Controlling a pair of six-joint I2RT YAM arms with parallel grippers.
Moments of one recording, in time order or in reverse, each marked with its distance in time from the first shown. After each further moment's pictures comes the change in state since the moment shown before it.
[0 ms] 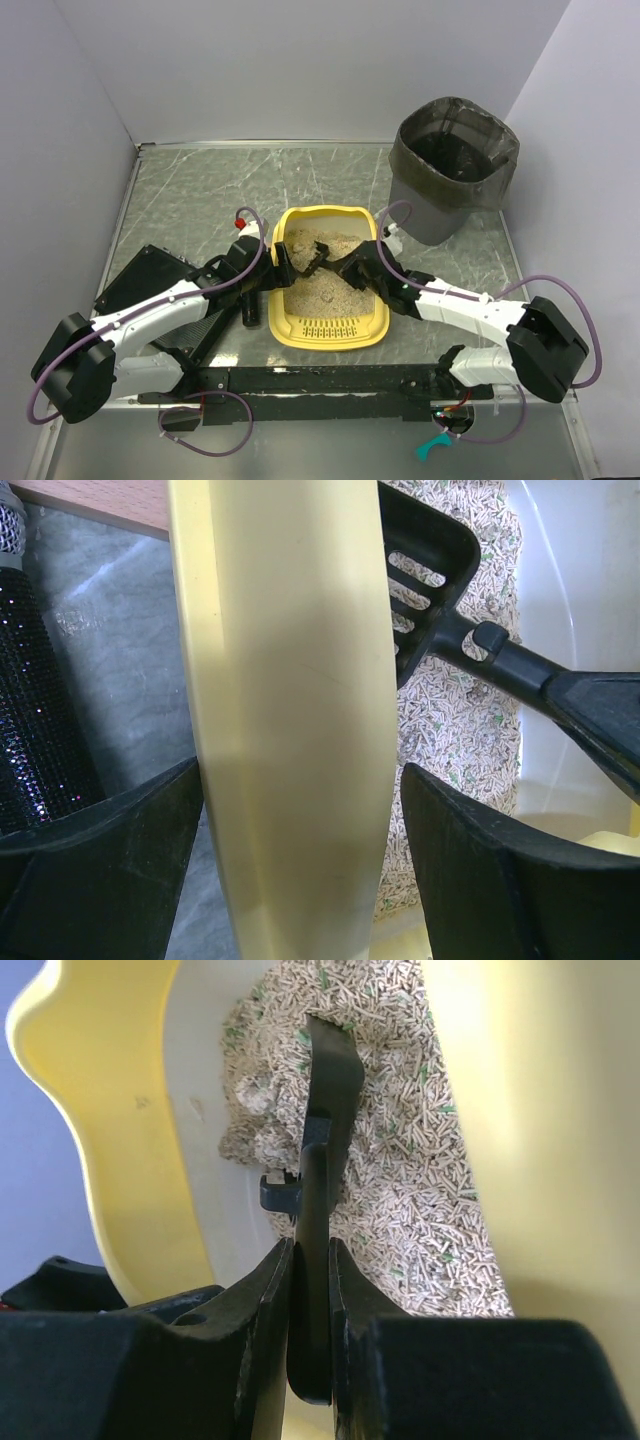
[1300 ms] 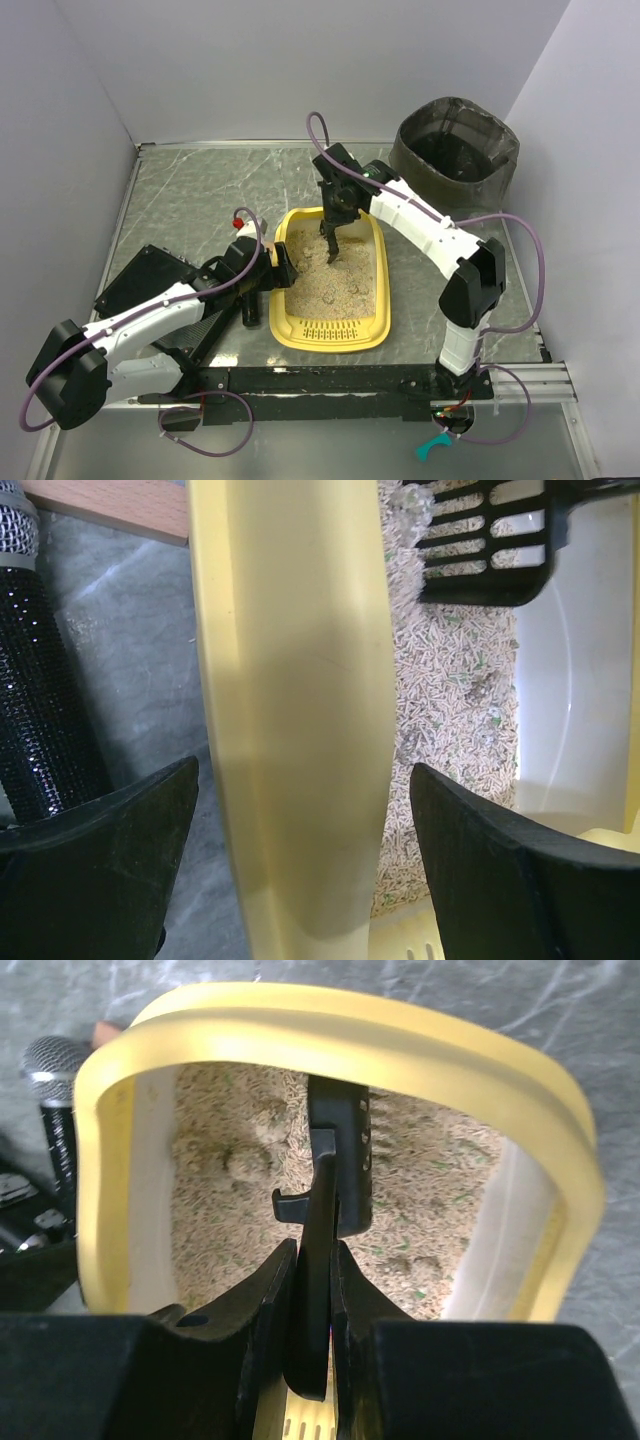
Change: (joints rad) left arm -0.006 -0.043 0.005 -0.039 -0.020 0.009; right arm -0.095 0.571 1.193 -1.031 -0.089 -0.782
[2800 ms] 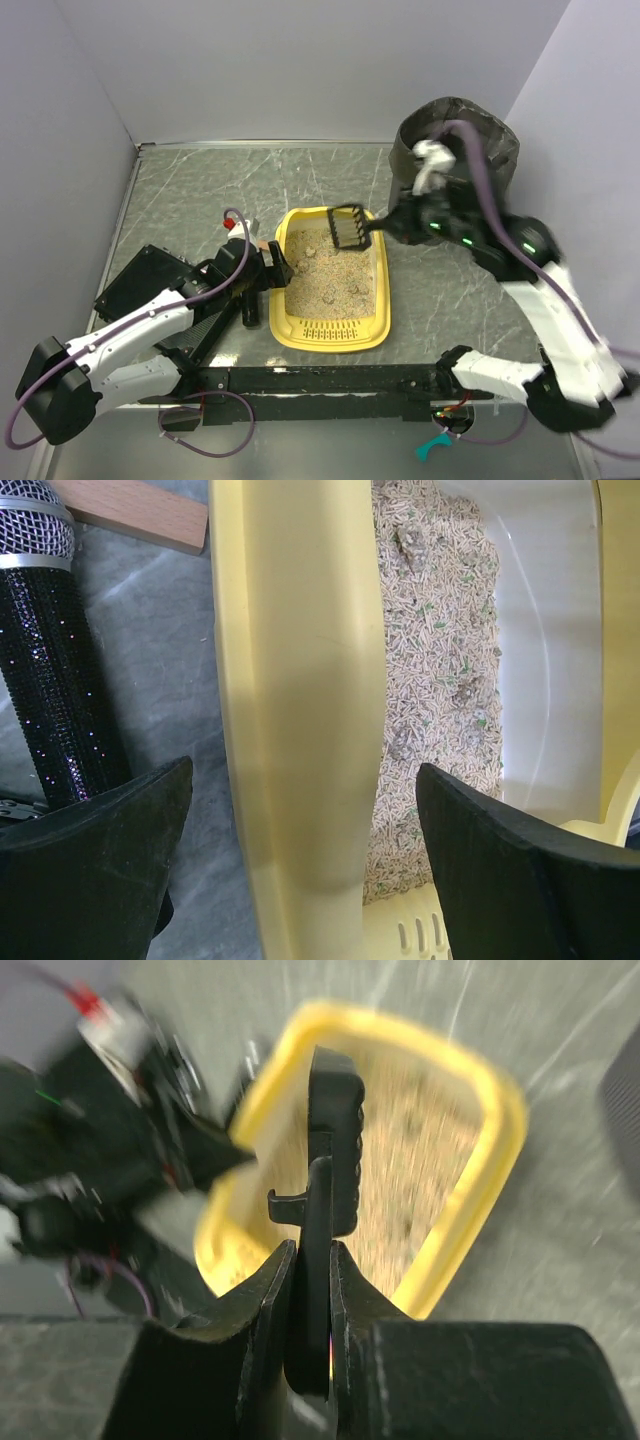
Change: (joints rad) left arm 0.000 -0.099 -0.003 -0.057 -0.029 -0.012; right arm -0.116 -0.769 -0.216 0.027 -0.249 -0.217
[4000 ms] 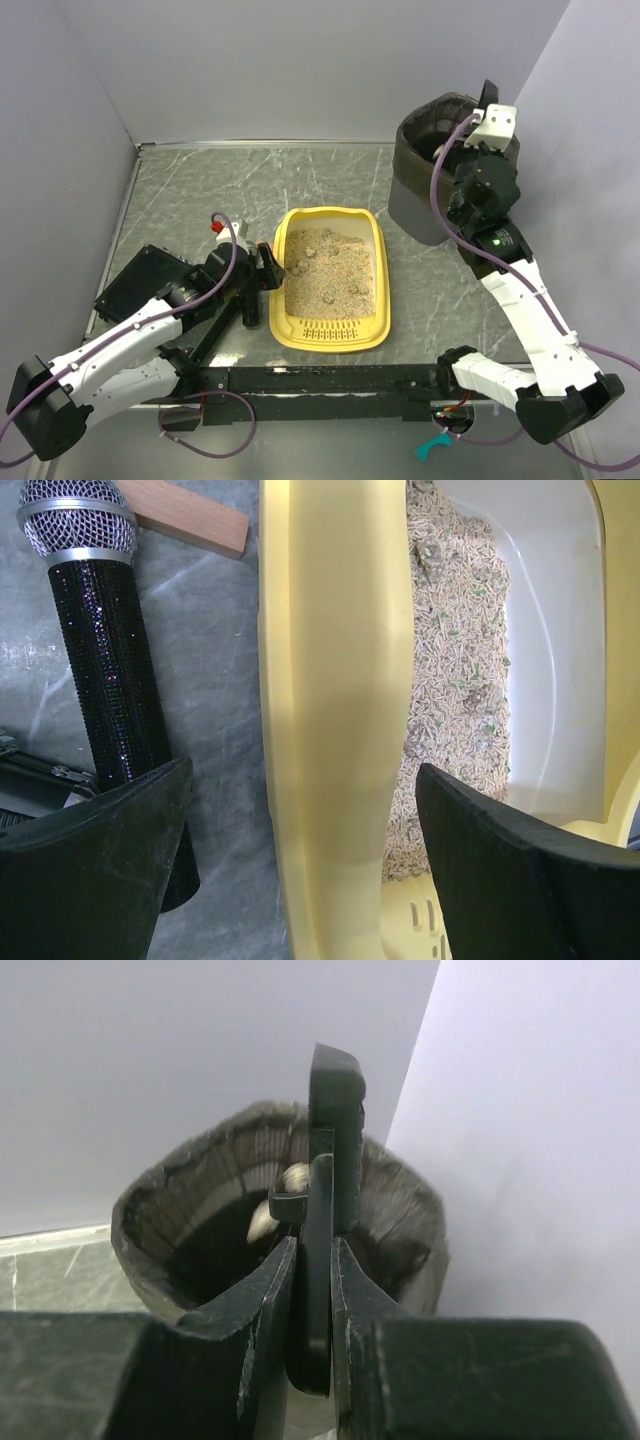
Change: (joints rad) left arm 0.000 -0.111 -0.010 -0.092 -0.058 -0.016; right arm -0.216 -0.008 -0.371 0.979 0.785 -0.512
